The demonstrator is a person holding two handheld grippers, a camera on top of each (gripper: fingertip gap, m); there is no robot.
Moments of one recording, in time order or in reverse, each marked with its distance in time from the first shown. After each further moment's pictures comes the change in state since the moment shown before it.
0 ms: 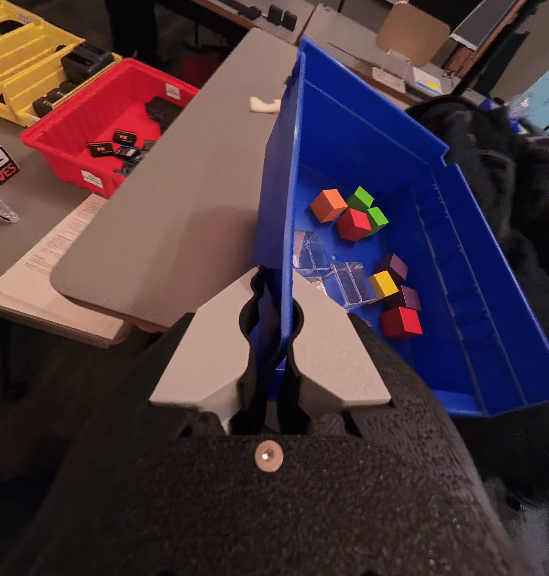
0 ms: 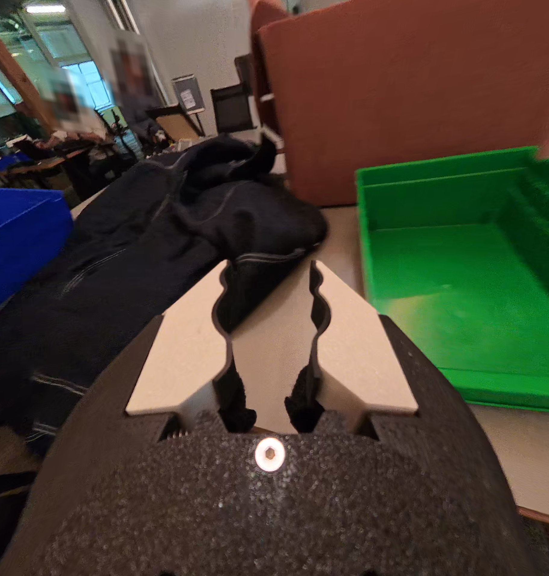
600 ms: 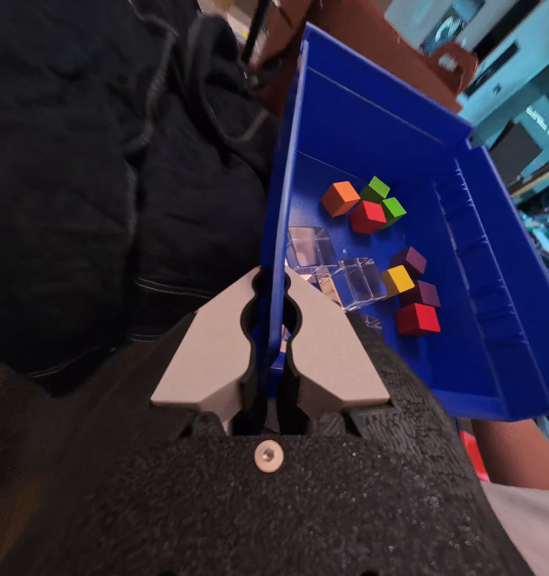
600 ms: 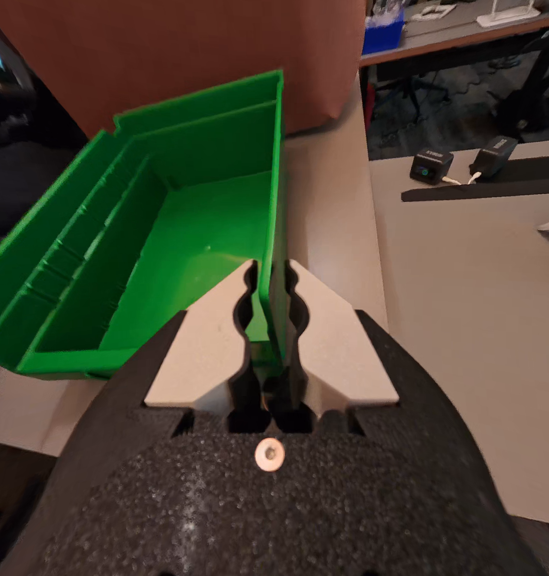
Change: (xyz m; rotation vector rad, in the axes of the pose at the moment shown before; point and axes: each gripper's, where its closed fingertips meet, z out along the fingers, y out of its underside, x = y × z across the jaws) left arm 0.407 0.154 -0.144 -0.059 0.397 -0.035; right arm 0.282 0.036 -0.007 -0.141 0.140 0.069
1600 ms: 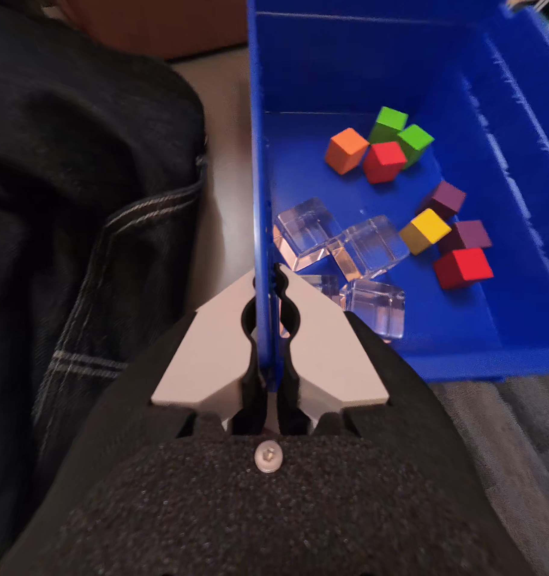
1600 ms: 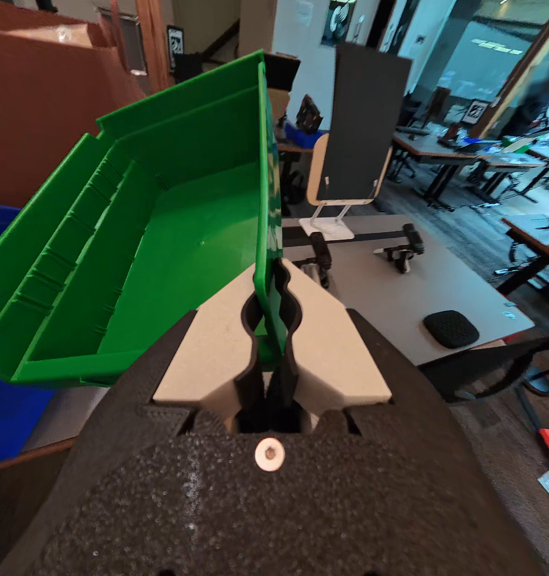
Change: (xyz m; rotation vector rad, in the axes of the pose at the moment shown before) left arm 0.110 0.103 0.279 -0.282 0.001 0.520; right arm 0.060 -0.113 -0.207 0.142 0.596 -0.212
